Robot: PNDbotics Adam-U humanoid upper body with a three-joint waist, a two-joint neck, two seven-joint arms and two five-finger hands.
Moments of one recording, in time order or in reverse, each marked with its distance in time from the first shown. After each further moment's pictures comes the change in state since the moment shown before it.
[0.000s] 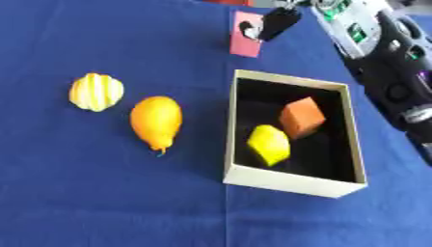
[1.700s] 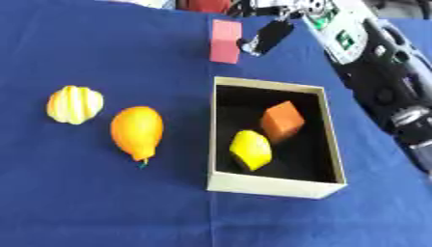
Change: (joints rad) left arm 0.027 -0.017 0.012 0.000 0.009 0.019 0.001; right arm 0.001 0.000 -0.017 0.048 -0.023 0.029 0.079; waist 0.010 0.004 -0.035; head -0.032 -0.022
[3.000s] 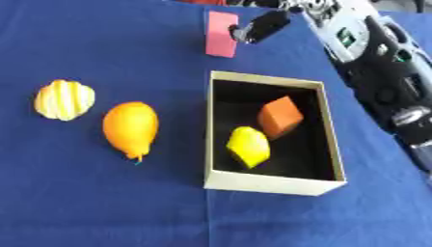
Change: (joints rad) left arm 0.001 -0.017 0.000 0.000 0.004 0.007 -0.024; right arm -0.002 0.000 0.000 -0.039 0.021 0.018 -0.039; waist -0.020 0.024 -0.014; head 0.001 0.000
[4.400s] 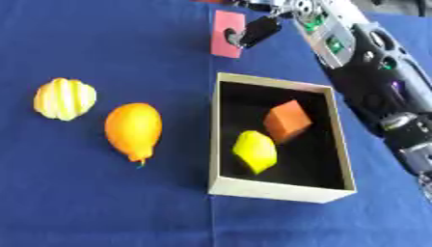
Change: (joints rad) left arm 0.000 -0.018 0.006 0.000 0.003 -0.001 -0.010; right arm -0.011 0.008 -0.012 0.015 0.081 0.008 -0.053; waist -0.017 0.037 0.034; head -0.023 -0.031
